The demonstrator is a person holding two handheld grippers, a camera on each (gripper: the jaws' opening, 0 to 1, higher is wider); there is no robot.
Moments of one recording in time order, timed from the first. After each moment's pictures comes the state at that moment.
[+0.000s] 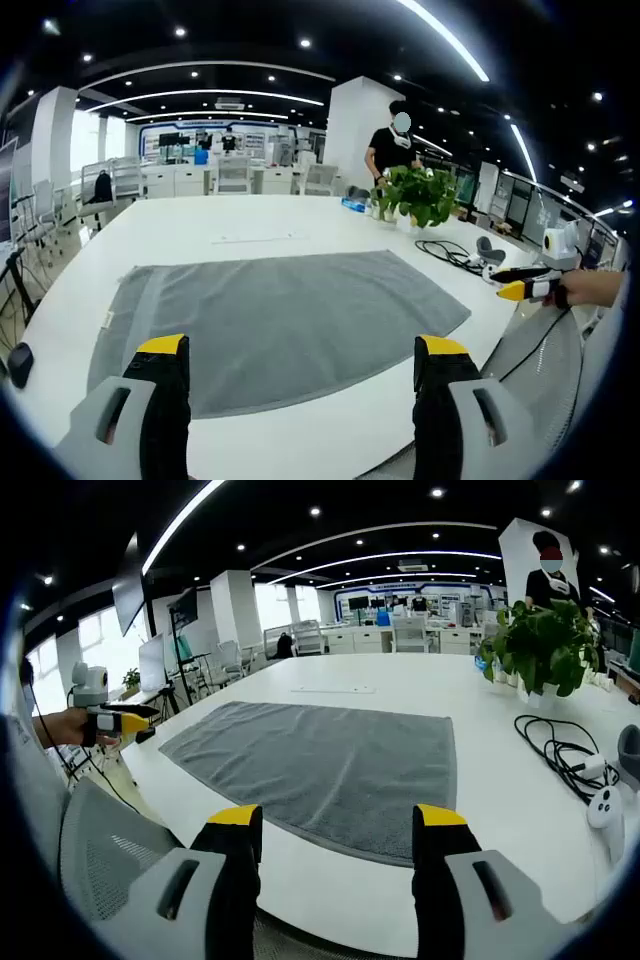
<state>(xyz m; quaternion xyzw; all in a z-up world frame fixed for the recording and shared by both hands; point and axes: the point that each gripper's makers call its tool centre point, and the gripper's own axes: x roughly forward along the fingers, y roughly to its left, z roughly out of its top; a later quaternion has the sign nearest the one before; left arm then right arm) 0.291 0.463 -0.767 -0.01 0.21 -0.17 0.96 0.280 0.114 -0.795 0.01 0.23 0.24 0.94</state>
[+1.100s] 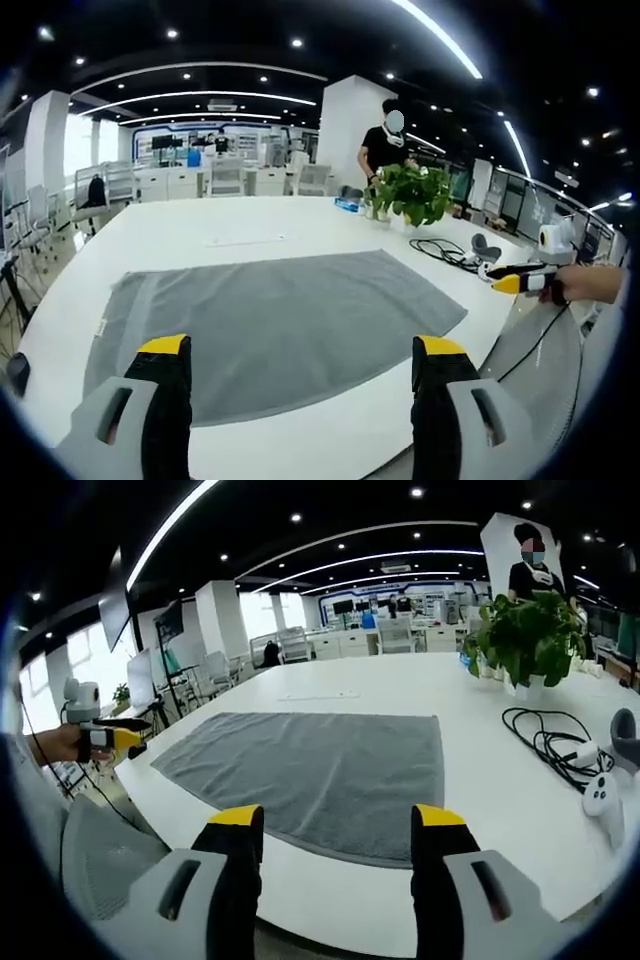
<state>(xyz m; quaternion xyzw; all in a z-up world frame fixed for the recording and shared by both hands) 0.298 0.447 -0.765 -0.01 0.21 -0.19 0.96 0.284 0.101 -0.790 0.04 0.22 0.22 0.95</state>
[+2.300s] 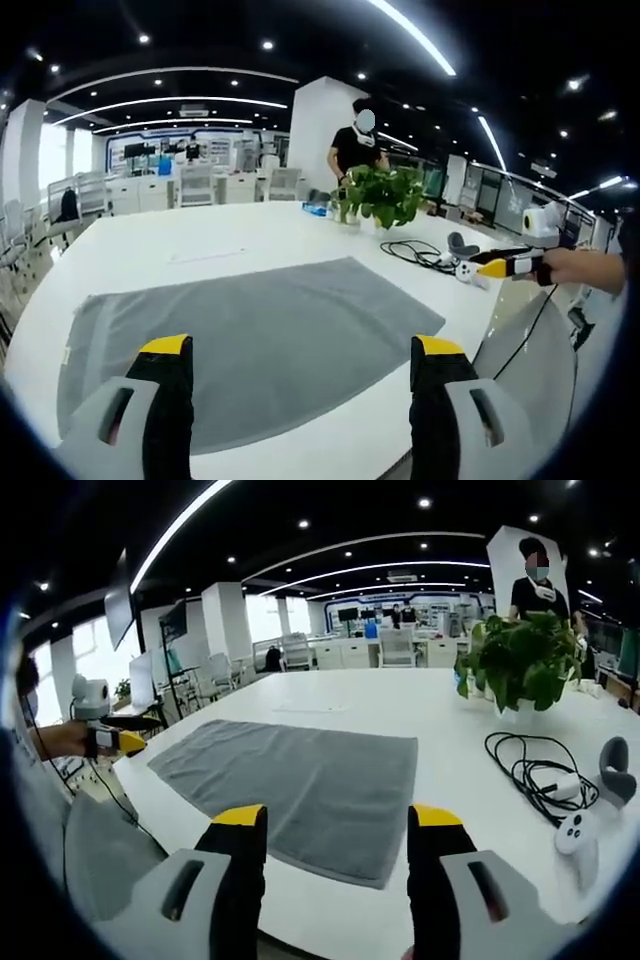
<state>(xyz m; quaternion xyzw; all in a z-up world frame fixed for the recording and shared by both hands) 0.315 0.385 -0.756 0.01 0.20 -0.25 0.95 0.297 0.056 -0.761 0.02 0.21 0.22 0.95</state>
